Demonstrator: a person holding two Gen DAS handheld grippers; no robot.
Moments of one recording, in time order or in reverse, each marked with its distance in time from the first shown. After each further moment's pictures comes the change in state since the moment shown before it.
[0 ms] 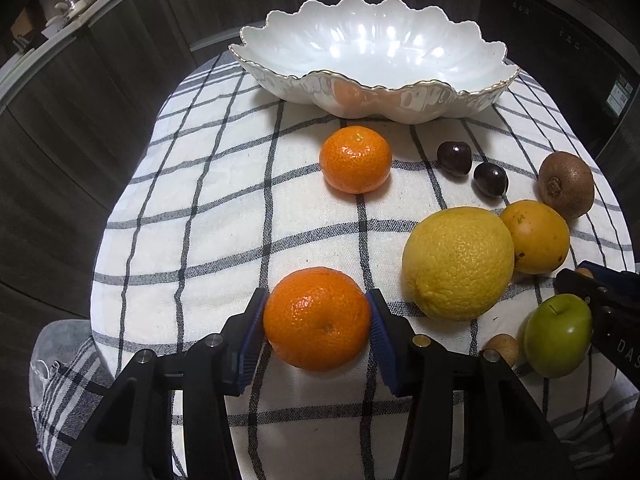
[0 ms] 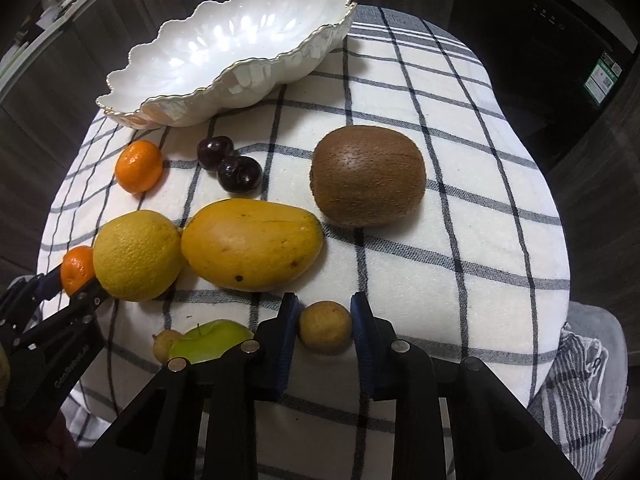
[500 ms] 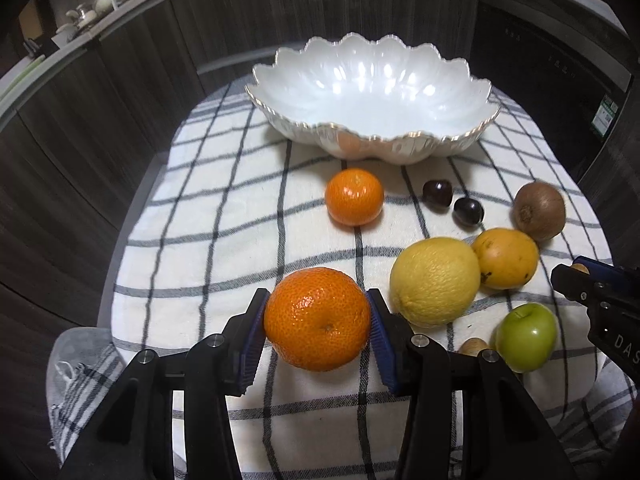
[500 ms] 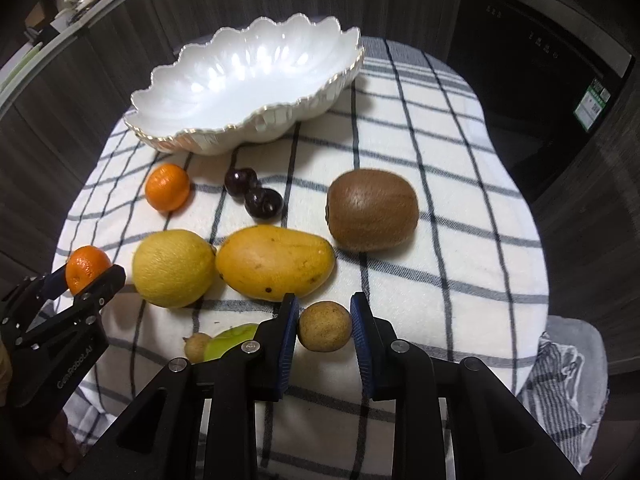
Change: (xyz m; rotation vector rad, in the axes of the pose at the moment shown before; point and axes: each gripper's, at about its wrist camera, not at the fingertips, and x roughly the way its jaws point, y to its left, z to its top) left arm -0.041 0.006 0.002 -0.012 -0.103 -0.009; right arm -0.039 0.007 -0.002 -0.024 -0.089 0.002
